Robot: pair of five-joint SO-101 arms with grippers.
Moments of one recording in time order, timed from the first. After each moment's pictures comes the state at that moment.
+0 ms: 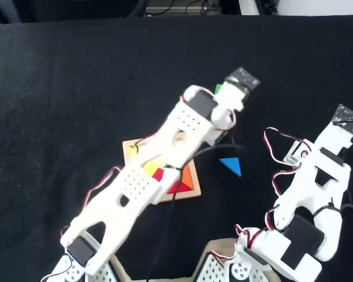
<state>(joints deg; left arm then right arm) 35.3 67.6 -88.4 100.6 -7.8 37.8 -9.1 46.5 36.8 1.5</state>
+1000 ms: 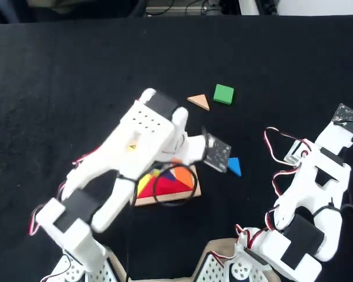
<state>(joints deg) 29.7 11.3 -5.9 100.4 -74.9 37.8 -9.1 46.5 35.7 1.5</state>
